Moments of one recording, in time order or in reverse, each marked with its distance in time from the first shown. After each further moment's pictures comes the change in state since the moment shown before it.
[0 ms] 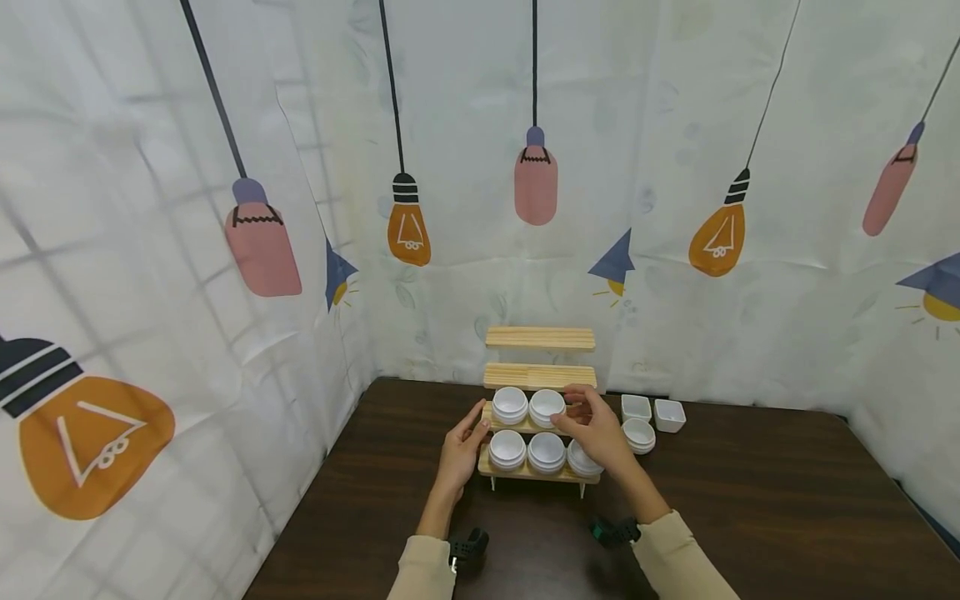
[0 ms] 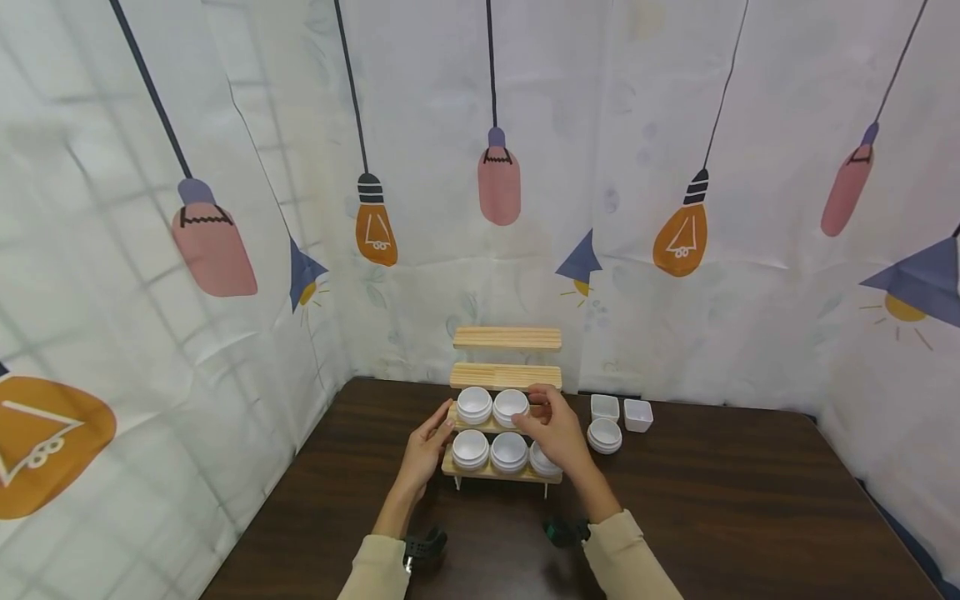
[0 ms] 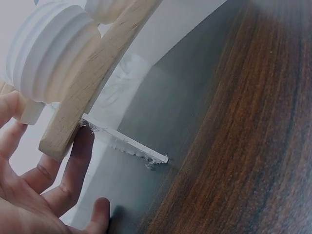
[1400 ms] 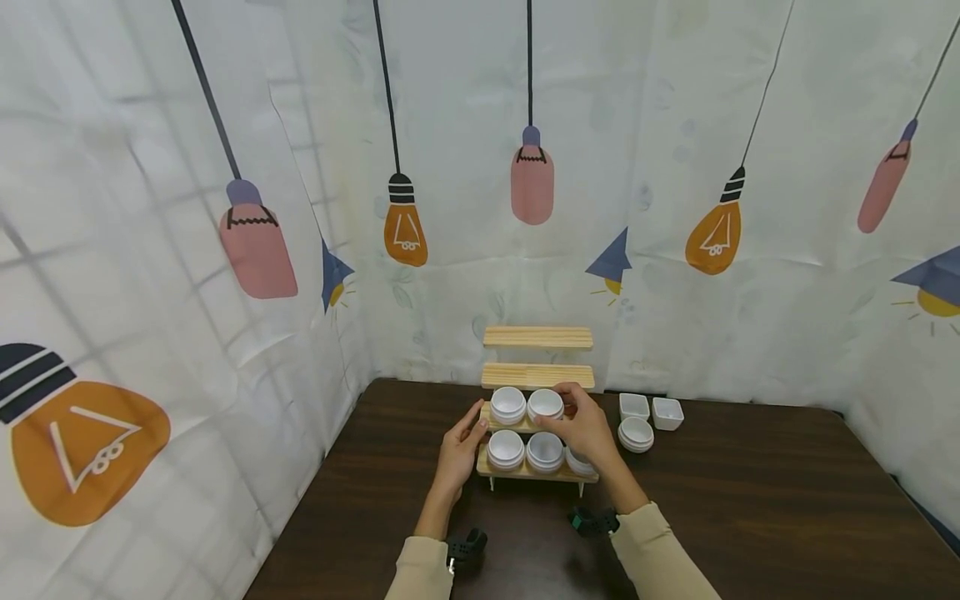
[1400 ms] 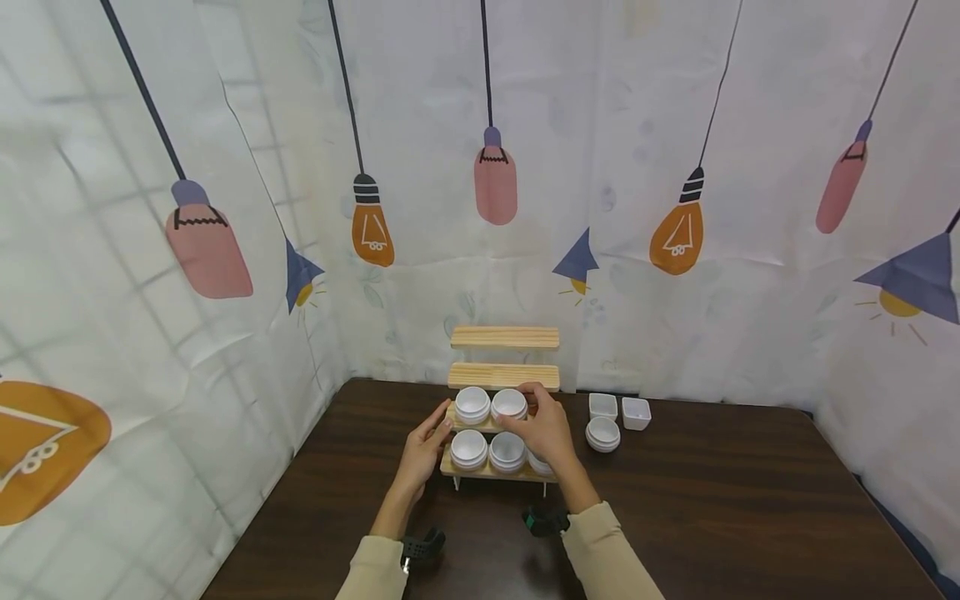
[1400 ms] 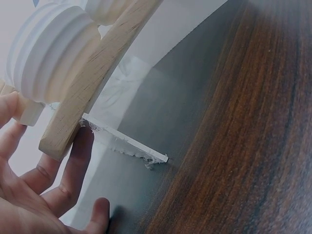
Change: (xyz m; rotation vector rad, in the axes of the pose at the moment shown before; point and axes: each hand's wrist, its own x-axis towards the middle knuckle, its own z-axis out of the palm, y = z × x) left_hand -0.016 0.028 -0.004 -0.005 -0.017 0.006; right_hand 0.005 -0.011 0.018 -0.104 0.043 0.072
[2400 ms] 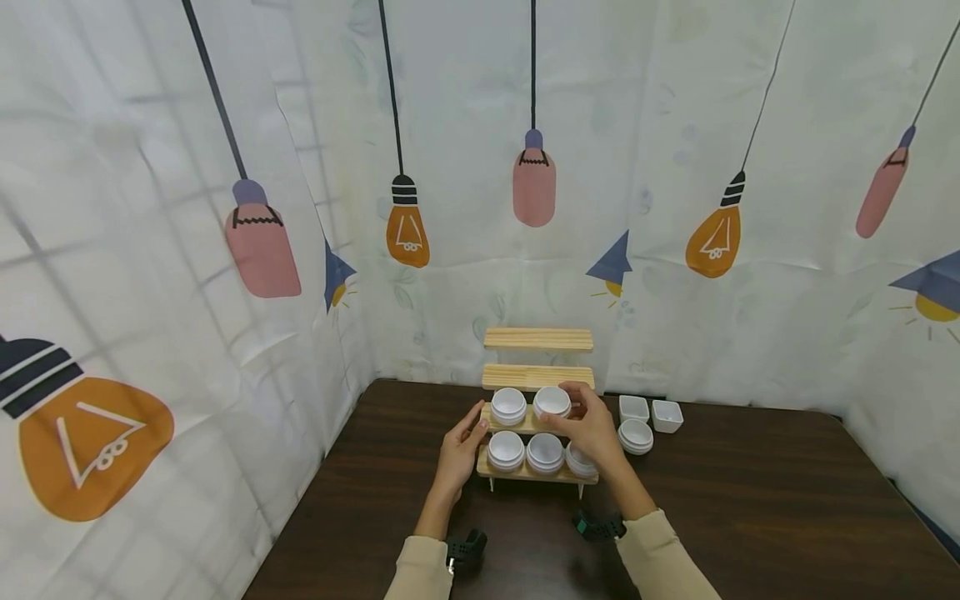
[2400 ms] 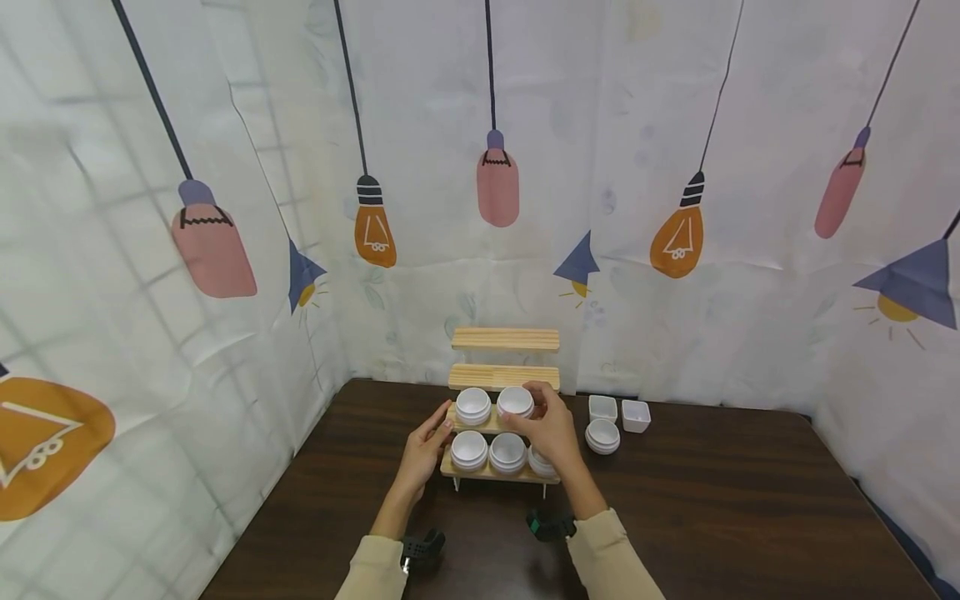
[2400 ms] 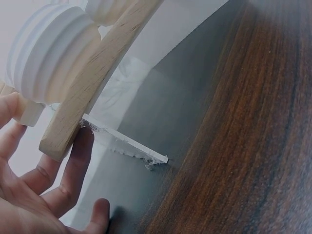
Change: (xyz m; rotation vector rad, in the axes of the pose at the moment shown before) left_hand -0.001 0.002 -0.001 0.015 -0.001 -0.004; right_hand -0.004 -0.001 -0.008 0.118 0.025 0.031
